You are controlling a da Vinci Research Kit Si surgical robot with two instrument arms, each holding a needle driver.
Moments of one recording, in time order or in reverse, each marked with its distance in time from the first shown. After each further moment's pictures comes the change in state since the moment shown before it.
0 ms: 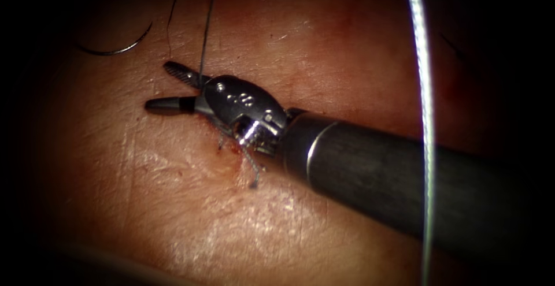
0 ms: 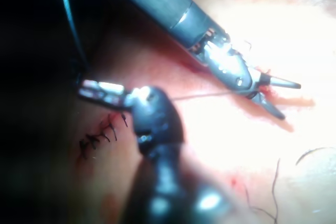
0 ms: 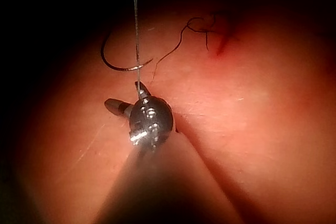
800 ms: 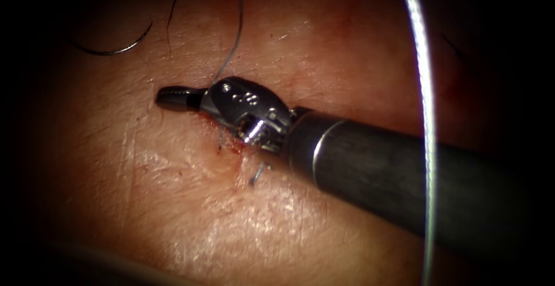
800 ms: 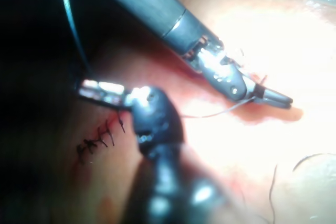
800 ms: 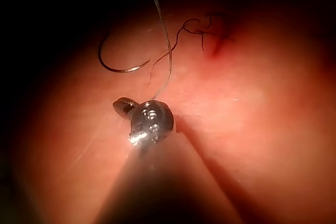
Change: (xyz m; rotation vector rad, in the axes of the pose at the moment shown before) right arm 0.001 0.001 -0.001 0.068 0.057 -0.023; left arm 0.000 0.001 0.000 -0.014 -0.001 -0.007
